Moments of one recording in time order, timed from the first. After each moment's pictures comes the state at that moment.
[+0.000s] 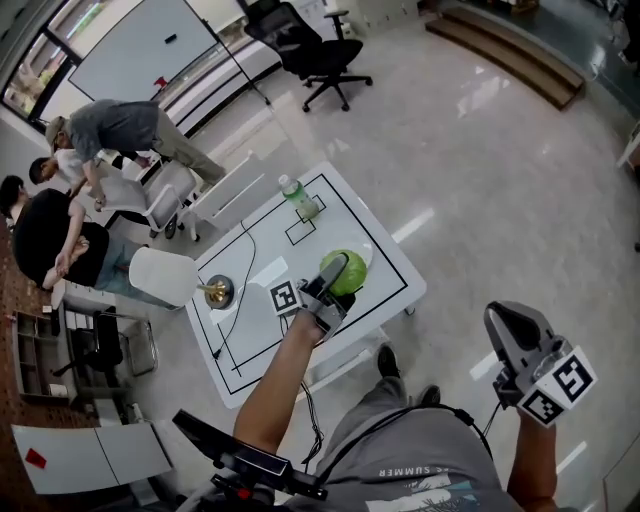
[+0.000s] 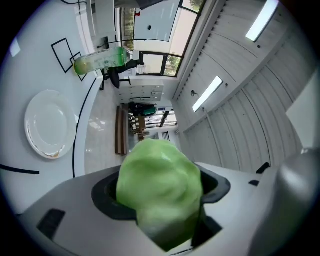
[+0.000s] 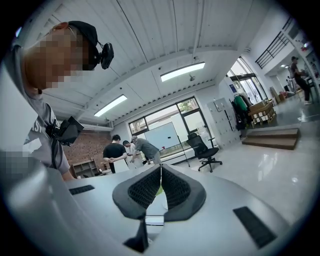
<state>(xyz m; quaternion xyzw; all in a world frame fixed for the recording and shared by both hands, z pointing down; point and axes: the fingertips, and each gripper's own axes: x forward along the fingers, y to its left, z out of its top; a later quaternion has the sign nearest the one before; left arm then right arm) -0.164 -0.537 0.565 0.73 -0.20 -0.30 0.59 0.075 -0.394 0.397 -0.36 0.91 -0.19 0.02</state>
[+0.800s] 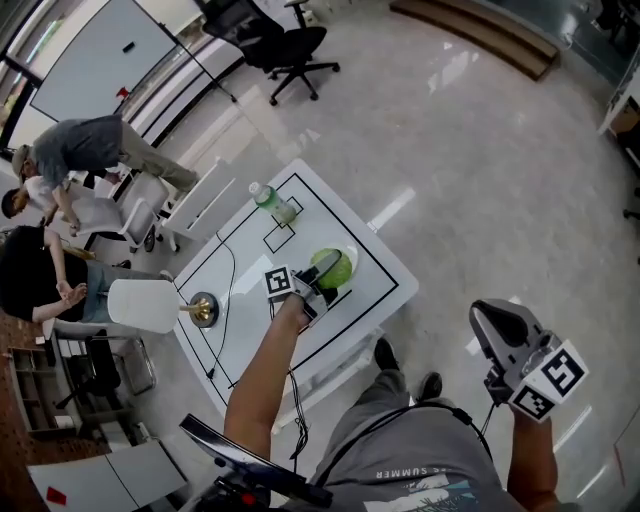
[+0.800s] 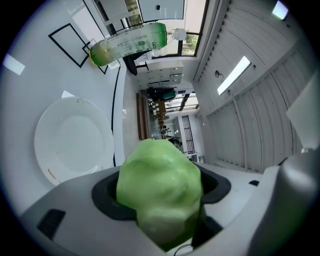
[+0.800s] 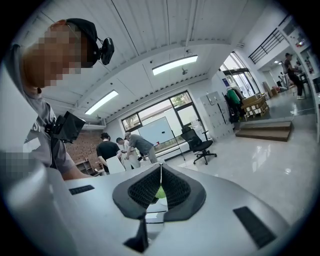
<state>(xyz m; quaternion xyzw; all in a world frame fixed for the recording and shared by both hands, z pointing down) -0.170 -0.587 0.679 0.71 -0.22 -0.15 0.65 0.062 -0.418 0.431 -0.39 0.89 -0.22 0.00</state>
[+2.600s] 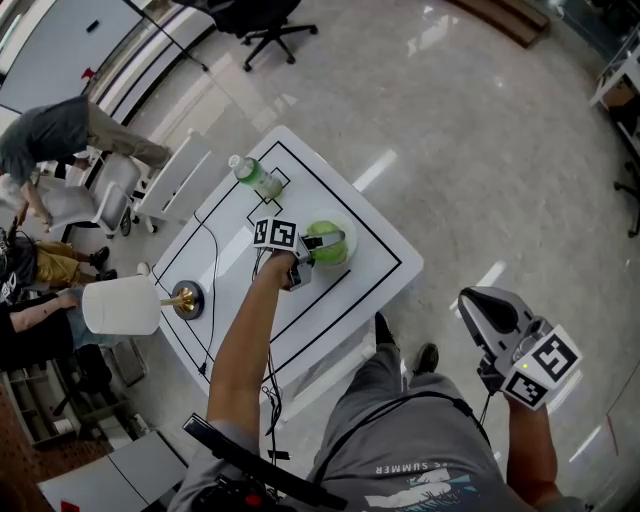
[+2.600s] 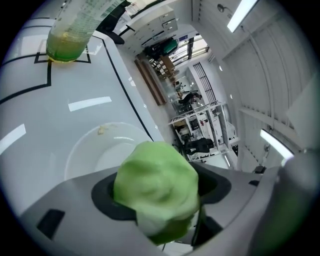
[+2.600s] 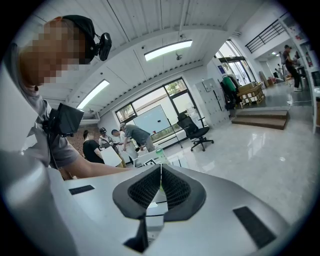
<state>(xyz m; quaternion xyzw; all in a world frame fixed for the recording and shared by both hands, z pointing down) -0.177 -0.599 0.765 0.76 -0.18 0.19 0.59 0.019 -0.433 0.481 -0.39 0.88 -0.28 -0.05</state>
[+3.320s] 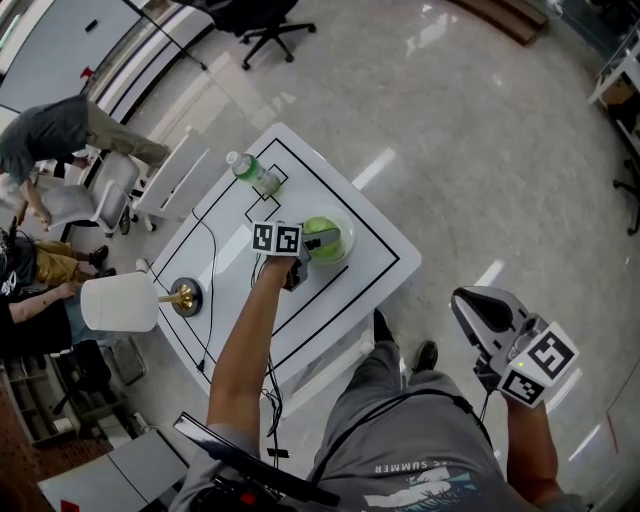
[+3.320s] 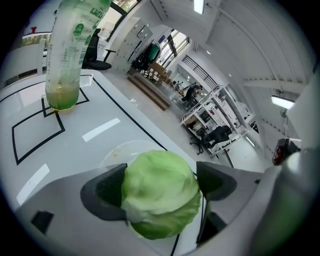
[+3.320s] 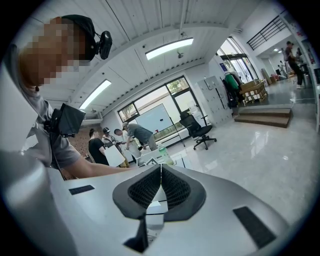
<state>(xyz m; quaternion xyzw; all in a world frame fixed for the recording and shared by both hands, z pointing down) -0.195 -0.612 0.767 0.81 -0.26 0.26 0.46 0.012 -0.426 0.482 -0.37 0.88 -0.28 -0.05</state>
